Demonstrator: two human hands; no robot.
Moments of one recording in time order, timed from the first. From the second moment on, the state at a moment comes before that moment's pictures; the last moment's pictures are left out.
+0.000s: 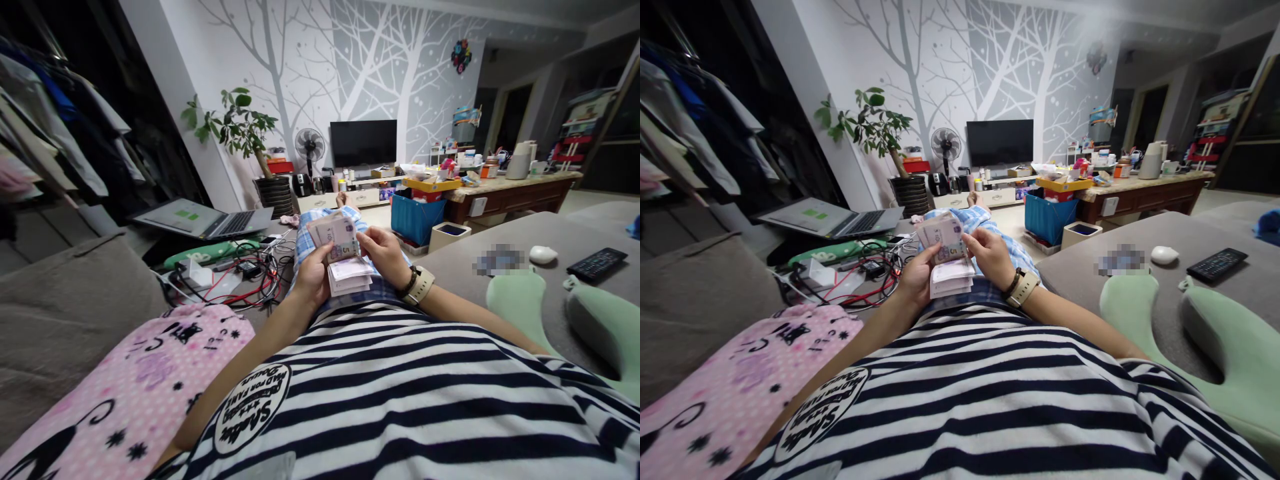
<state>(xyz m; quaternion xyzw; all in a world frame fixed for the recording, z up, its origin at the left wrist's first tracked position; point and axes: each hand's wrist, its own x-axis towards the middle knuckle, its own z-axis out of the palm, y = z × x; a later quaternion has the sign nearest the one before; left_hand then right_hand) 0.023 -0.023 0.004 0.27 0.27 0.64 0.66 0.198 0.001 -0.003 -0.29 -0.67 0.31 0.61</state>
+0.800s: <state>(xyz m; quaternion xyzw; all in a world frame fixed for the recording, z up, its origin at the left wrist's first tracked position) 0.027 -0.025 0.007 0.25 0.27 0.63 0.68 0.197 0.006 -0.009 -0.29 -0.66 0.26 0.64</state>
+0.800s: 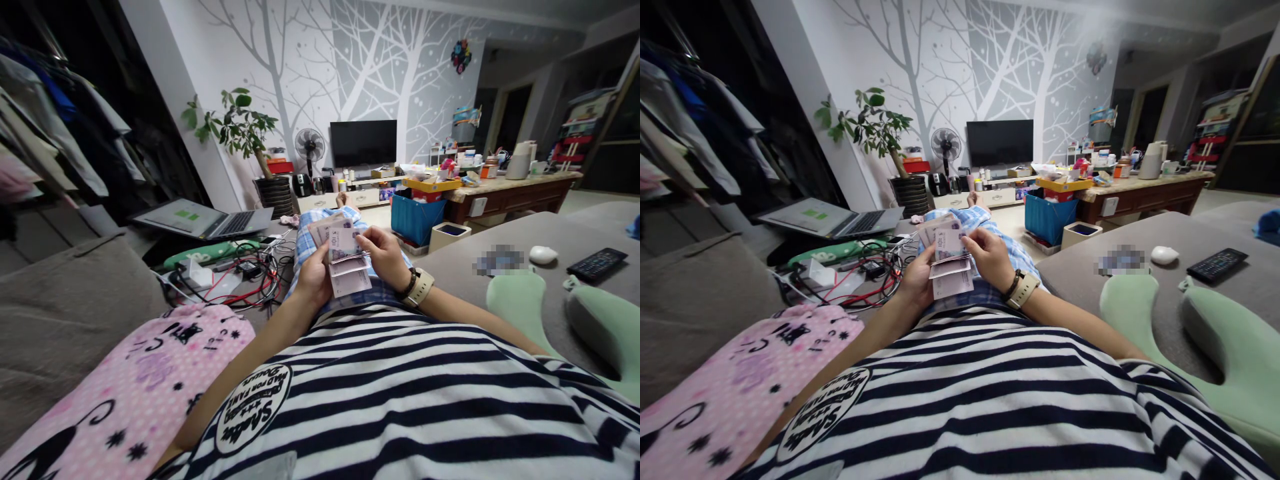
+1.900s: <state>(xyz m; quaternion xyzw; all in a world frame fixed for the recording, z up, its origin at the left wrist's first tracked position) 0.033 -0.035 0.017 0.26 0.29 0.64 0.66 0.196 0.005 -0.007 -0.24 -0.67 0.29 0.64</state>
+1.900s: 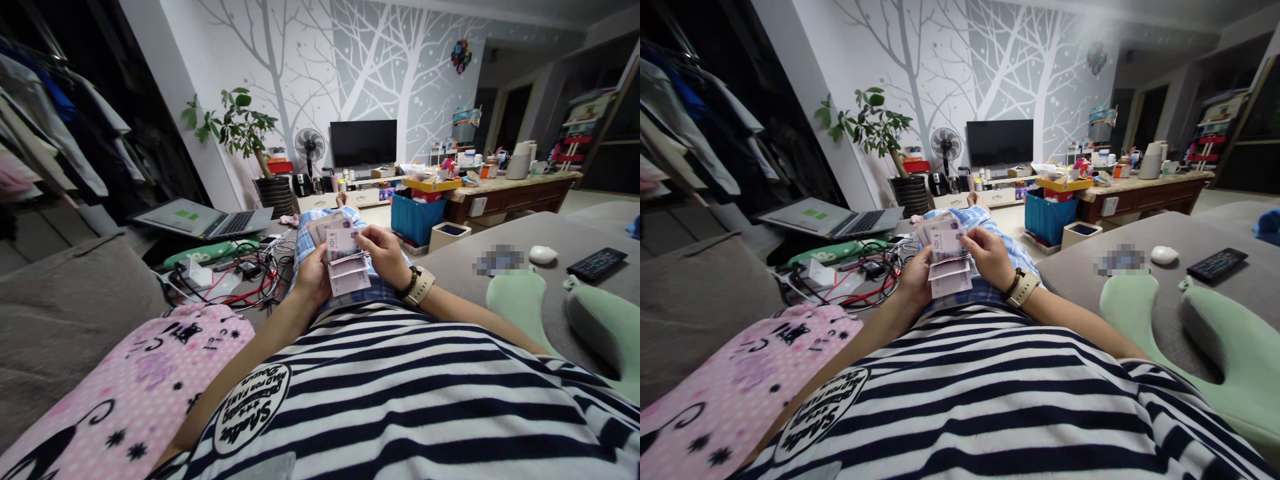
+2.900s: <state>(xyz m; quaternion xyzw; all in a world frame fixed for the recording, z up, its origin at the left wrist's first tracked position) 0.027 -0.026 0.004 0.27 0.29 0.64 0.66 0.200 0.011 -0.011 -0.29 -0.66 0.28 0.63</state>
